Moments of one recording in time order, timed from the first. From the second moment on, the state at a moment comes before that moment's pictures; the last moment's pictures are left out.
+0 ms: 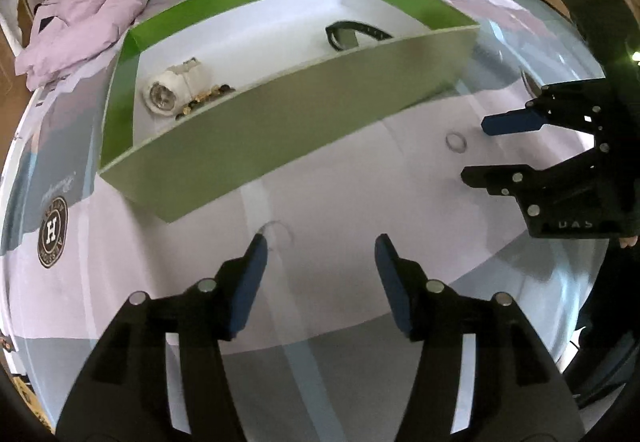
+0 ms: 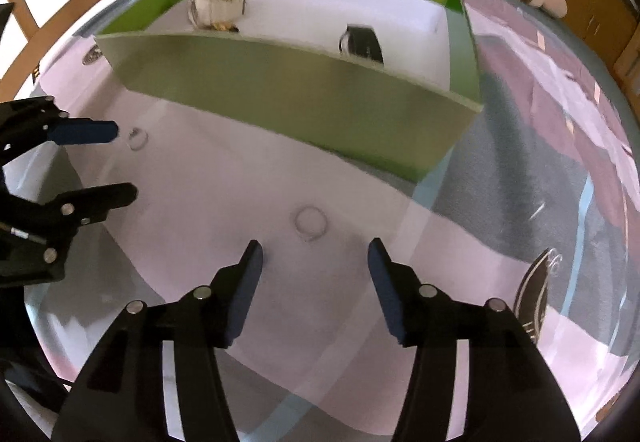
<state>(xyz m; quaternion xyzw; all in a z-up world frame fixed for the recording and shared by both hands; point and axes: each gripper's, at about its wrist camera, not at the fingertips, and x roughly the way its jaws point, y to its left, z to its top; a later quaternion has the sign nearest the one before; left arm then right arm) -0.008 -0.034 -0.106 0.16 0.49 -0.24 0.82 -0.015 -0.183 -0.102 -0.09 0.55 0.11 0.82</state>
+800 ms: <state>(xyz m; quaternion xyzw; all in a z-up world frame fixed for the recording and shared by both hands) 0.021 -0.021 -0.114 0.12 0.51 -0.19 0.83 -0.018 -0.194 -0.093 -0.09 0.53 0.13 0.83</state>
